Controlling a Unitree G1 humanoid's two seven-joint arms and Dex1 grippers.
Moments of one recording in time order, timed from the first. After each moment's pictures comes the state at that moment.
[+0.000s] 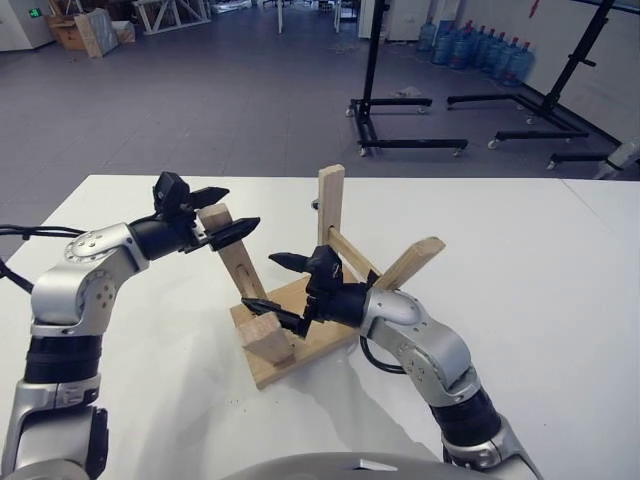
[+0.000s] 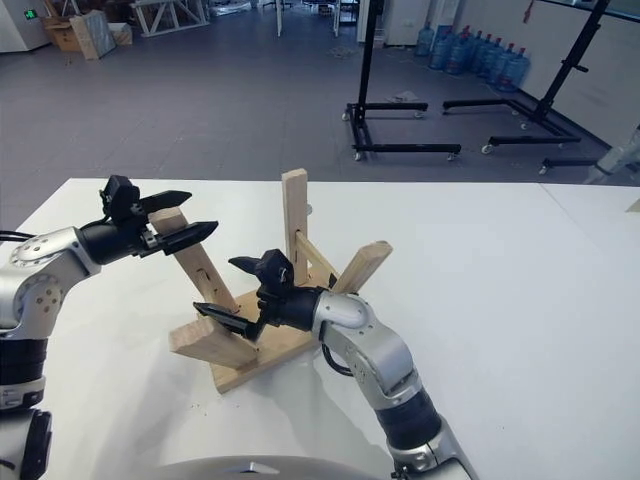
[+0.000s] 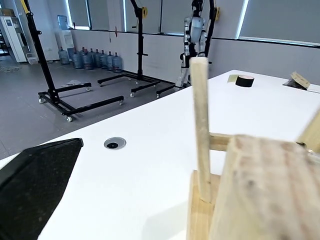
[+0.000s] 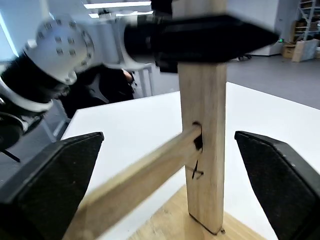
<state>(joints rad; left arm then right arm) -0.41 0.63 0.14 -0.04 -0.58 0.57 -0.85 -0.22 -0.13 0.42 -0.37 0.33 0.57 0.58</state>
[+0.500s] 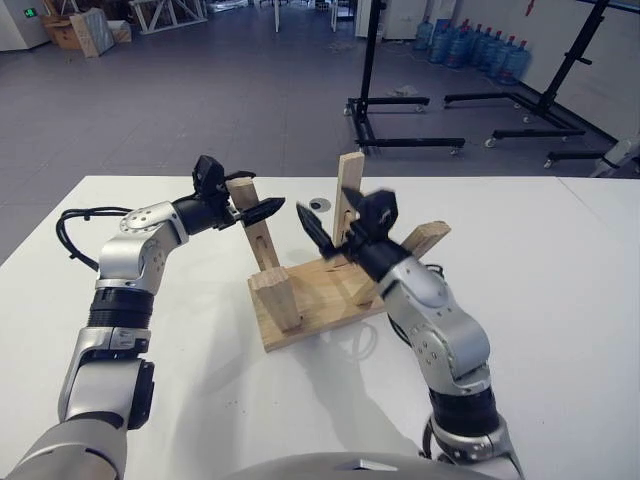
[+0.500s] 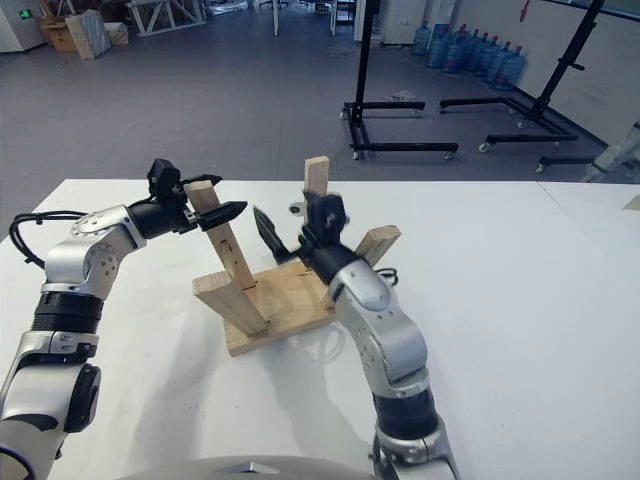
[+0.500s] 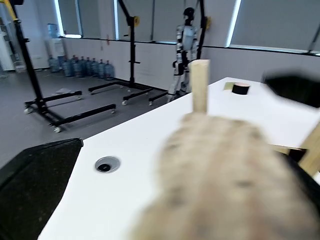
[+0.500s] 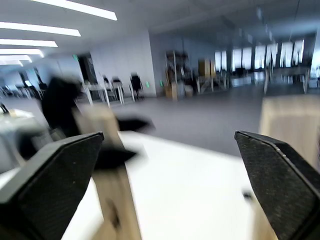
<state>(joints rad) -0.64 0.49 0.03 0.31 -0.46 0.39 -0.95 -0.39 0.05 0.19 -0.53 0.31 0.61 0.18</state>
